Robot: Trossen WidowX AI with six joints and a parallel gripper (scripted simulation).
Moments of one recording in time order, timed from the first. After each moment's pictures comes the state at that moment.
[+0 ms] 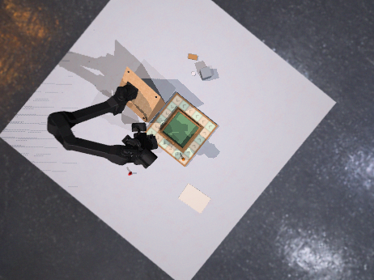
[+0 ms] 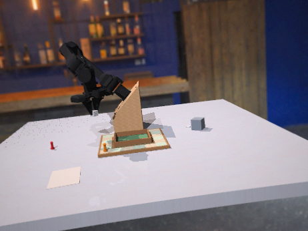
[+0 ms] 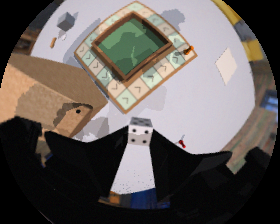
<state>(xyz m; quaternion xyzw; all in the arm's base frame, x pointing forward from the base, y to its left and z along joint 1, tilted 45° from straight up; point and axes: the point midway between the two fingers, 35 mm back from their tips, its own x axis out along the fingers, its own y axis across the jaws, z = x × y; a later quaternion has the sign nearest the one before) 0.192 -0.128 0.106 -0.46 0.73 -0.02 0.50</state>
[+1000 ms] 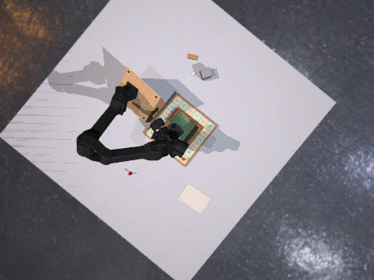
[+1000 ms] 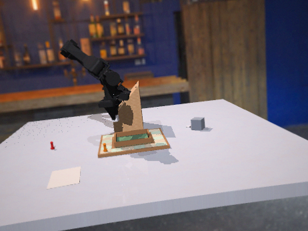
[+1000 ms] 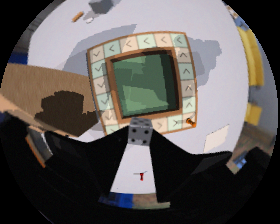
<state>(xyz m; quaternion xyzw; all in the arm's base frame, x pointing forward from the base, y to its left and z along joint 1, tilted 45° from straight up) 0.268 -0.079 0.024 -0.58 0.71 0.18 0.37</state>
